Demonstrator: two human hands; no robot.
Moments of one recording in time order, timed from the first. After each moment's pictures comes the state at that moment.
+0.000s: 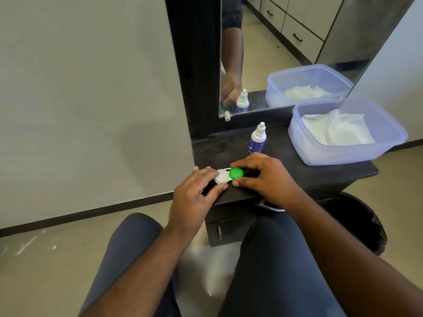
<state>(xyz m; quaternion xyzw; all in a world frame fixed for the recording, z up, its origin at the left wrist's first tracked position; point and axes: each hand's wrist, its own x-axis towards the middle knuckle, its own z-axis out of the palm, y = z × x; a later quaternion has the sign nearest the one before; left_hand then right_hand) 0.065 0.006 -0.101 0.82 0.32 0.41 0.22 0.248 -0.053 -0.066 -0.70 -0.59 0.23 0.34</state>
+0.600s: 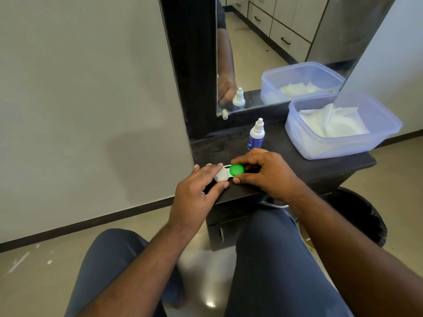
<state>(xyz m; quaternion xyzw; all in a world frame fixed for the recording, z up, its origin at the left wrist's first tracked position) 0.063 0.016 -0.103 0.84 0.29 0.38 0.25 0.244 -0.053 -0.063 -0.71 -0.57 0.23 0.34</state>
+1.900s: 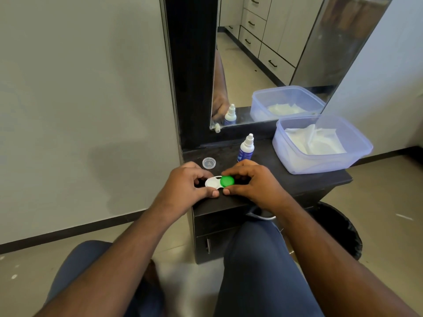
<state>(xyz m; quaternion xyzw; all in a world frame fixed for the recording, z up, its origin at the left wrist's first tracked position) 0.071 0.048 -0.065 0.85 0.33 0.21 0.35 0.247 -0.051 -0.065 -0.70 -0.56 0.25 0.36</state>
